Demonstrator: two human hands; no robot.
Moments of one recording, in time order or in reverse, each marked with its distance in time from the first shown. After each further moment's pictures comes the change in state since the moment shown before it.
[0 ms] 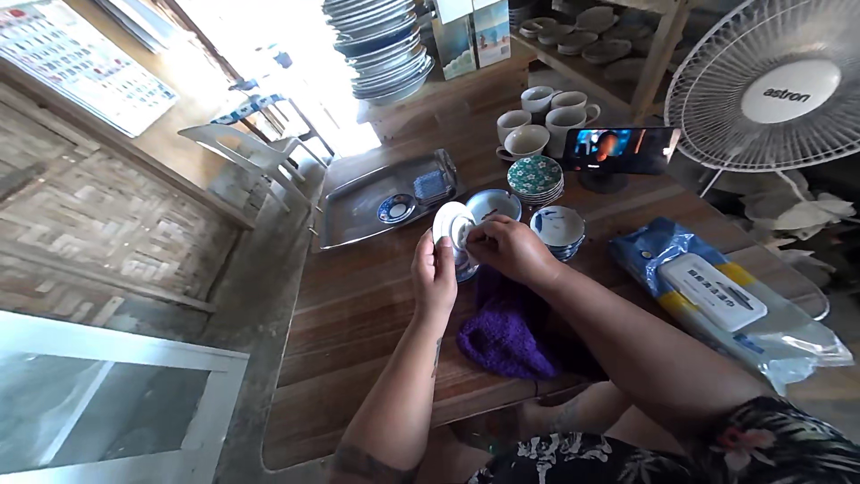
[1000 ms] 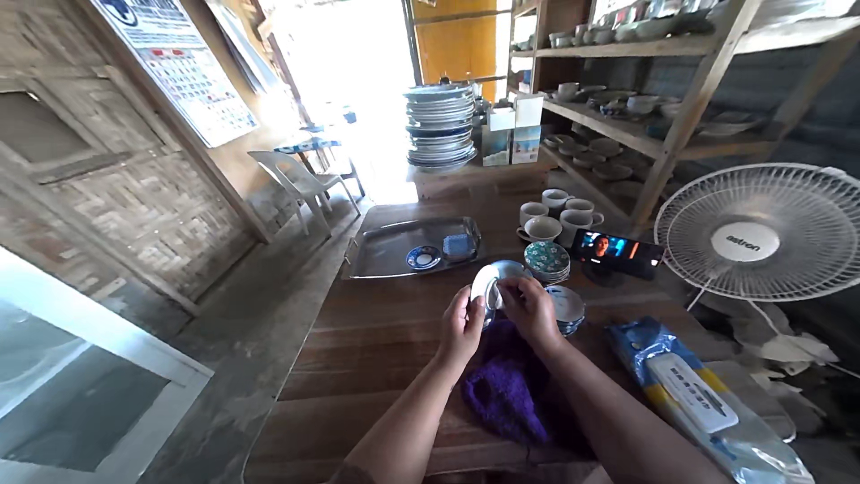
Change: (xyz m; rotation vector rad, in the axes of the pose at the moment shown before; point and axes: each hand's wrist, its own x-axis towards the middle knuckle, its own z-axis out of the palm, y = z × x) left_hand -0.002 0.002 0.010 0.000 0.007 0.183; right_hand 0.000 0.005 0.008 0.011 0.342 -0.088
